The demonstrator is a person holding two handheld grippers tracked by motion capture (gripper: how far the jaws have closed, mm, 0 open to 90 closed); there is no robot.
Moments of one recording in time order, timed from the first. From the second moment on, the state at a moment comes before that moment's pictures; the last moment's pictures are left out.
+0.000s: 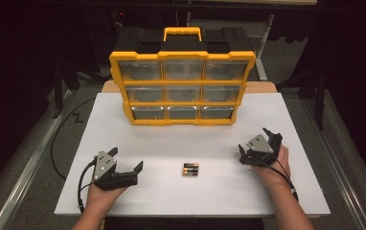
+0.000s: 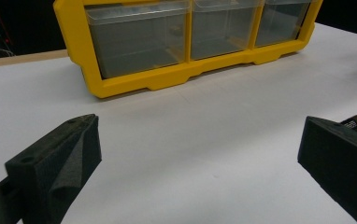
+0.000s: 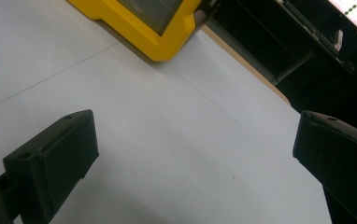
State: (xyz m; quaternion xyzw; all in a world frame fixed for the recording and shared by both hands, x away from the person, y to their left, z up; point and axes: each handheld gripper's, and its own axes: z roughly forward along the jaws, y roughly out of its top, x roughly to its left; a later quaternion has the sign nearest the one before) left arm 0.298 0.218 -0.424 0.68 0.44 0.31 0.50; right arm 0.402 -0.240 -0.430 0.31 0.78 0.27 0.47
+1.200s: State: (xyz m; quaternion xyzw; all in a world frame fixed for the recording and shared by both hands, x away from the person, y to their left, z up) left arm 0.297 0.219 -0.423 0.68 0.43 0.31 0.51; right arm 0.385 -0.197 -0.435 0.11 0.81 0.11 0.57
